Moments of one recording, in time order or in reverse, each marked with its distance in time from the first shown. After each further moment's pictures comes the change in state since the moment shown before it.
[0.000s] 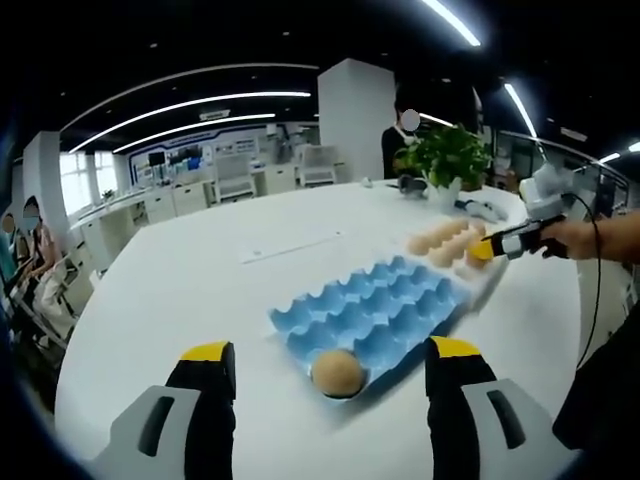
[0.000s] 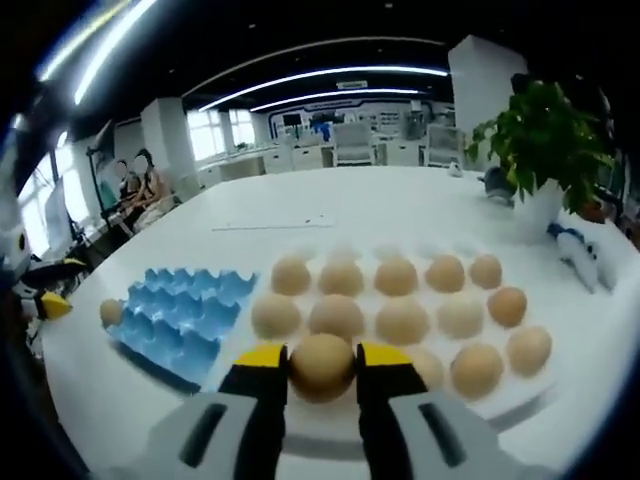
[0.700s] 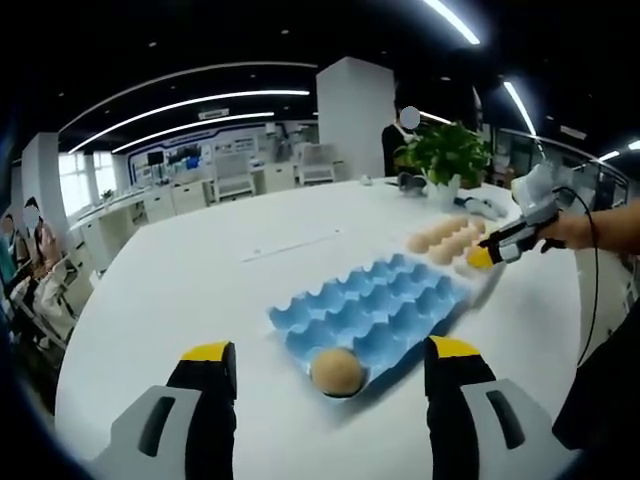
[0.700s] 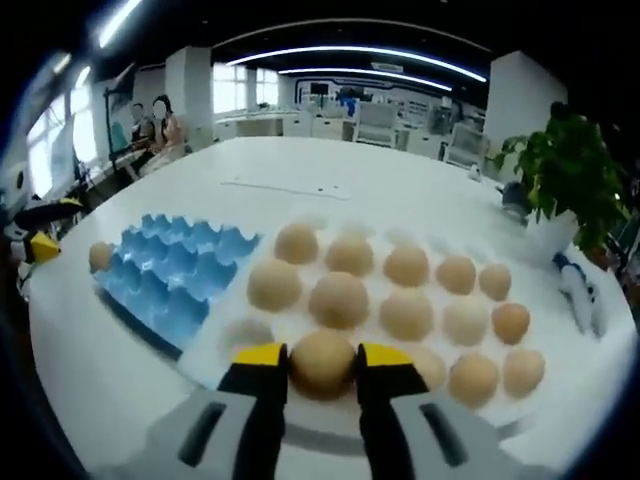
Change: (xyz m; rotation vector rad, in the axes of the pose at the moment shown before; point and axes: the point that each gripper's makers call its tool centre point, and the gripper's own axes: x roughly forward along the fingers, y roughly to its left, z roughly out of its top) left arm 0.001 -0.001 -0.002 0.007 0.005 -0.003; right arm 0.005 0.001 -0.014 -0.141 0.104 0.006
